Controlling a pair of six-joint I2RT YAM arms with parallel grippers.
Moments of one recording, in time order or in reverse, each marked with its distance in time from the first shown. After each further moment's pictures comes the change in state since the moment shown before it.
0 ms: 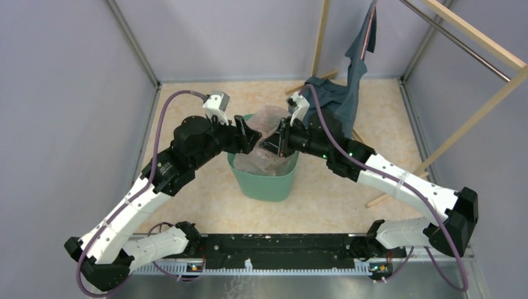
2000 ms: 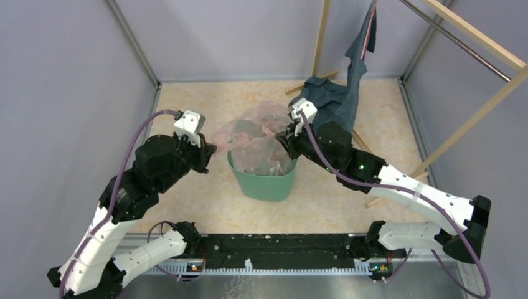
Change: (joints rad) left arm 0.006 -0.187 0.102 -0.377 -0.103 0.291; right arm 0.106 -0.094 -0.041 -0.019 0.348 -0.508
